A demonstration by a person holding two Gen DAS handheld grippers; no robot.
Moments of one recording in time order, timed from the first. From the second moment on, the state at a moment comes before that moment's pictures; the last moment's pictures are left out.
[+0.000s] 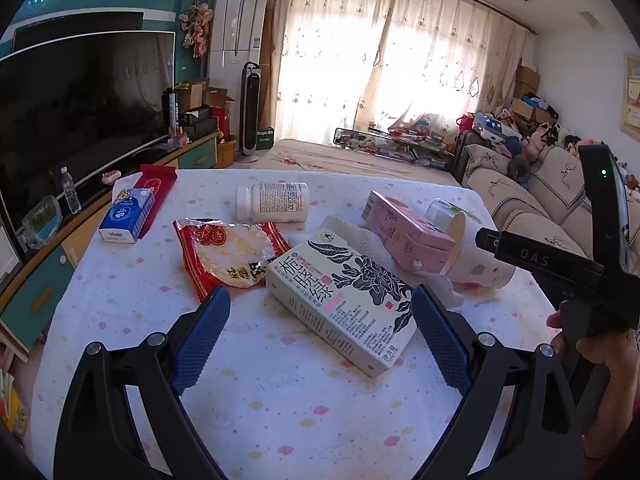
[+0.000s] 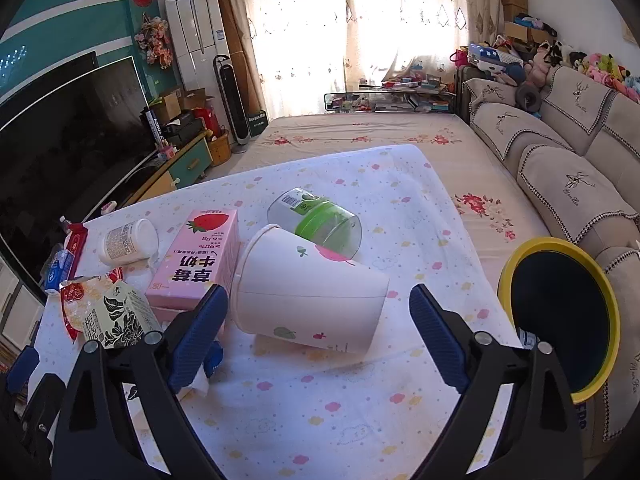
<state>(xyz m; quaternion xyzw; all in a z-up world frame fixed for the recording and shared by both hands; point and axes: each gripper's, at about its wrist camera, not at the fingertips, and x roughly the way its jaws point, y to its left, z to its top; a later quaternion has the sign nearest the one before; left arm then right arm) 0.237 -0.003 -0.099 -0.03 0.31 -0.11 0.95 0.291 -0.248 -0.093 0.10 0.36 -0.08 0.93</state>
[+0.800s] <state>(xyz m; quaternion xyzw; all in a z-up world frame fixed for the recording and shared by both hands) 0.236 -0.012 -0.103 -0.02 0.31 -0.11 0.95 0.314 -0.251 -0.116 0.13 0.39 -0.10 0.91</state>
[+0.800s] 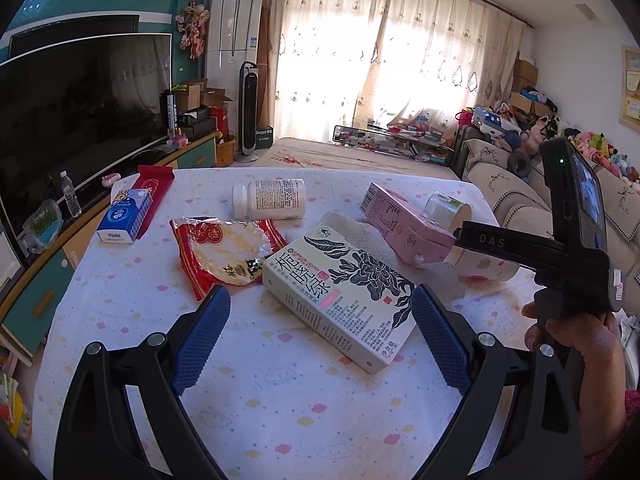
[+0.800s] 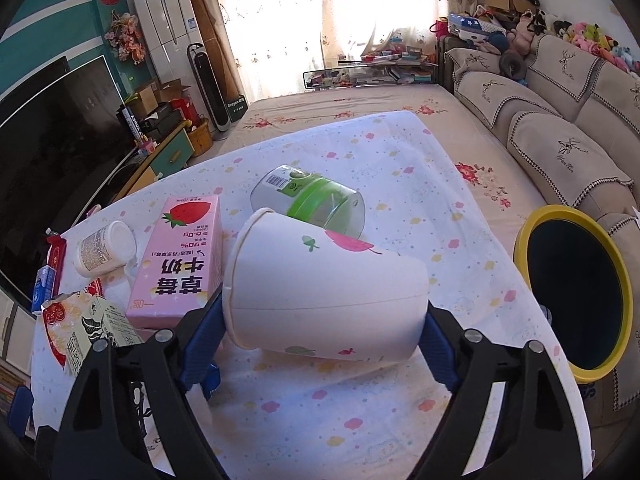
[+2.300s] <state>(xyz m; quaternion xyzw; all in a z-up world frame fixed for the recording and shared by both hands) 0.240 -0.028 -0.115 0.03 0.31 -0.09 0.94 0.224 -0.497 -0.152 0.20 0.40 -0.27 0.85</state>
